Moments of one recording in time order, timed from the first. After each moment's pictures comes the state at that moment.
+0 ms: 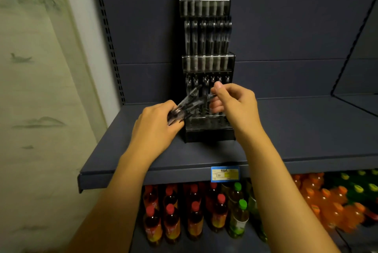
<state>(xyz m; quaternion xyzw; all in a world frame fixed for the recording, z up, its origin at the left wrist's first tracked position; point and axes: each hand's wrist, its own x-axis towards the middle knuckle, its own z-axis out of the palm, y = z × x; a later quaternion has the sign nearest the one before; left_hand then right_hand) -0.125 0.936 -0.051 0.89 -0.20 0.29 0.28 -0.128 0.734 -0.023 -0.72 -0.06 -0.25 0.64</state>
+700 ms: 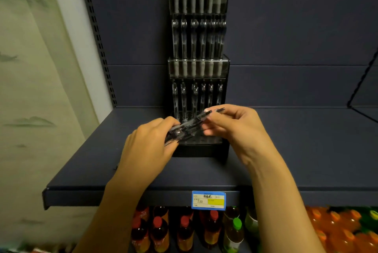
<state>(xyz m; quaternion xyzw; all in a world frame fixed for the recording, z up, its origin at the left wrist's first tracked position) -0.127 0.898 -0.060 0.91 -0.19 0.32 0.21 -0.110 0.694 -0.029 -0.63 -0.10 -0.04 0.77</state>
